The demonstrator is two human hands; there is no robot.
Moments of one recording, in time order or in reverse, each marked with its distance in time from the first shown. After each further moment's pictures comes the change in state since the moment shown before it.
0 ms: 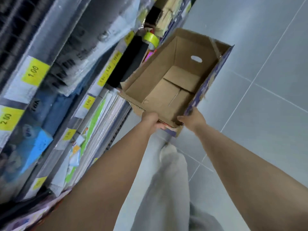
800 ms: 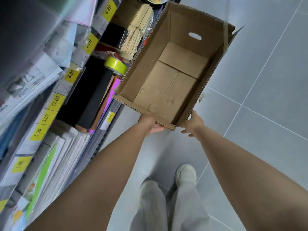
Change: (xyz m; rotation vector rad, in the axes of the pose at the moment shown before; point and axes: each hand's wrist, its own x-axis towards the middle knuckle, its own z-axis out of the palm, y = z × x) left_hand 0.135 0.087 0.147 0.168 -0.087 -0.080; right_hand 0.198 -0.016 -0.107 0.058 -0.082 0.177
